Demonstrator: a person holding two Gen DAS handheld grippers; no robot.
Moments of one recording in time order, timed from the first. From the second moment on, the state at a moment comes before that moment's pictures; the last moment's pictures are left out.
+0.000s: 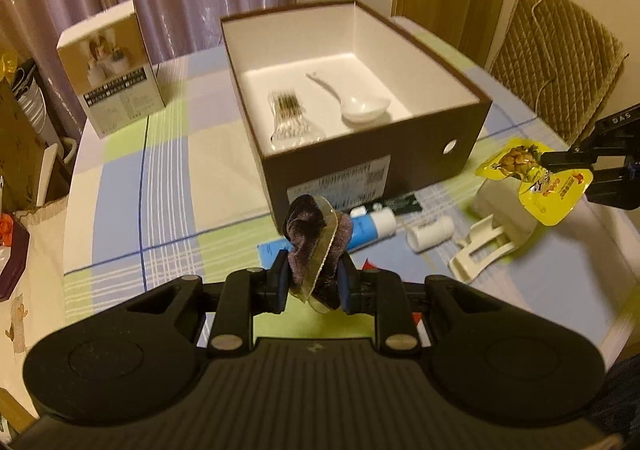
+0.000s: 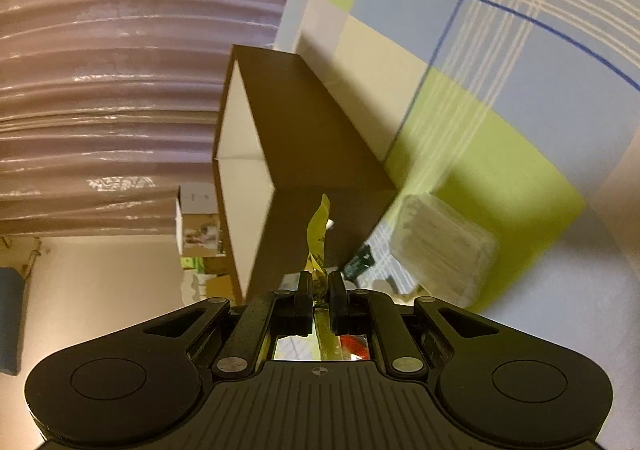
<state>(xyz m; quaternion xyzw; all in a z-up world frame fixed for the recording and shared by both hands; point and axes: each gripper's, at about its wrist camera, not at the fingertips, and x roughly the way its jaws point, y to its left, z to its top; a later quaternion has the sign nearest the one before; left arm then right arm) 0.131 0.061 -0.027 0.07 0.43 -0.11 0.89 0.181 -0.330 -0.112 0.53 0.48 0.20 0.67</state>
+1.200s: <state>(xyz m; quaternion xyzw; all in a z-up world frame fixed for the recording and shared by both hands) 0.251 0.028 0.019 0.09 0.37 -0.16 0.91 0.316 -0.250 -0.051 0.48 0.44 0.29 0.70</state>
